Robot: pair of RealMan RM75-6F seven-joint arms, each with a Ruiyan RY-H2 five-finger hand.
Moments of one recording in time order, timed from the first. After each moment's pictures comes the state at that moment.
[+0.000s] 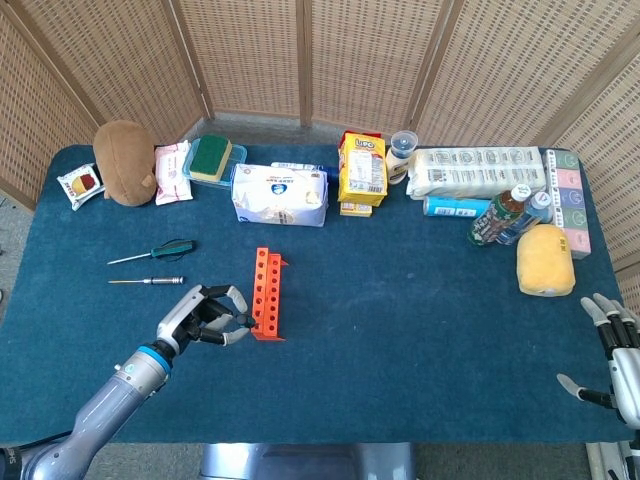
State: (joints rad) left arm -0.56 -1.20 -0.26 -2.12 0.89 0.86 -0.59; right arm 0.00 -0.98 0.04 -1.69 -1.53 1.53 0.14
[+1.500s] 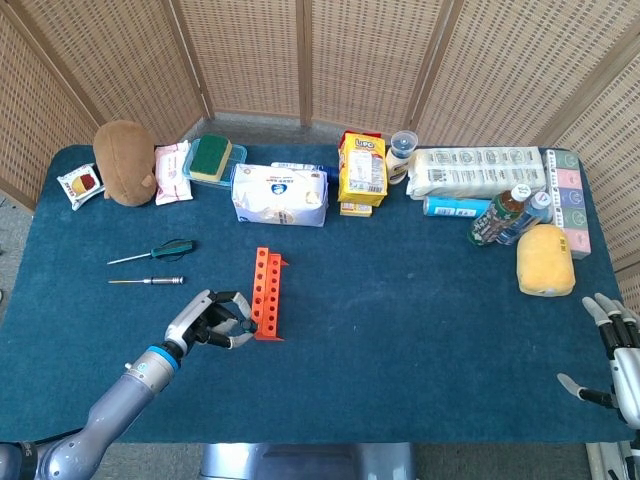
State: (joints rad) left arm -0.58 -1.25 -0.25 -2.08 0.80 0.84 -0.44; right arm -0.01 -0.98 0.04 -1.70 -1.53 1.53 0.15
